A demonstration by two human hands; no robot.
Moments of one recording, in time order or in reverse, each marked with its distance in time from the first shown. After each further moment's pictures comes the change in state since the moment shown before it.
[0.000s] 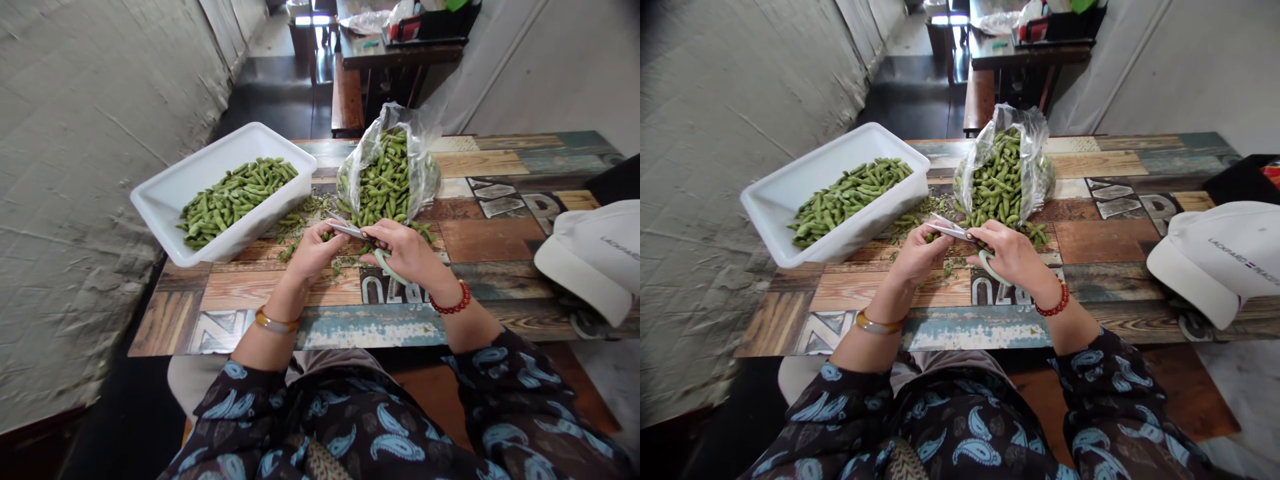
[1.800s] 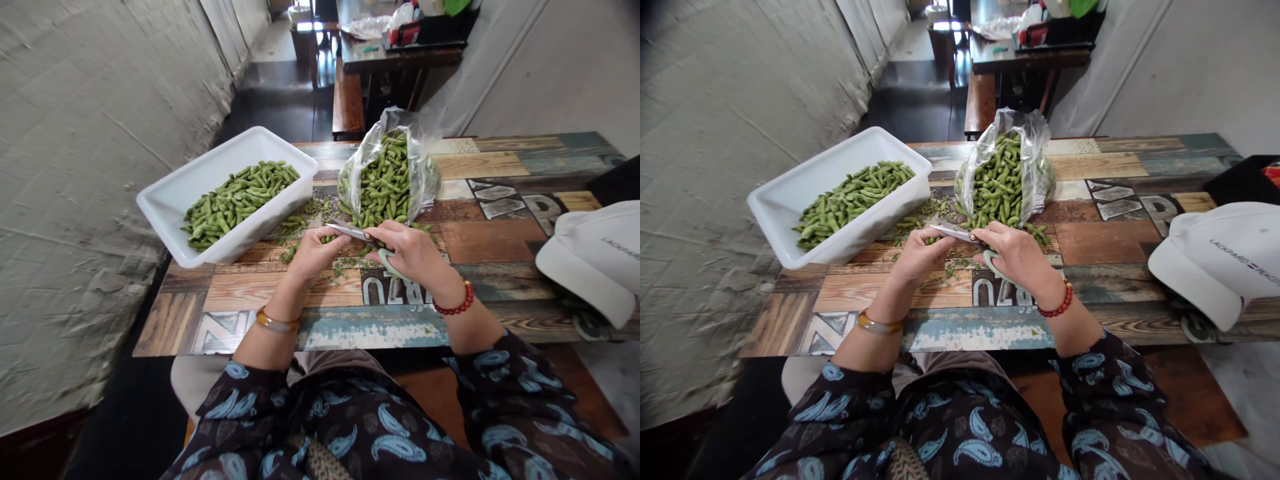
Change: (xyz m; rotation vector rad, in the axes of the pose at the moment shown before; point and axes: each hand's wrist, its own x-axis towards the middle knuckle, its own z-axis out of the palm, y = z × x) left_hand 0.002 -0.003 -0.008 0.233 -0.011 0.077; right_hand -0.003 -0.002 -0.005 -0.218 0.006 -0.020
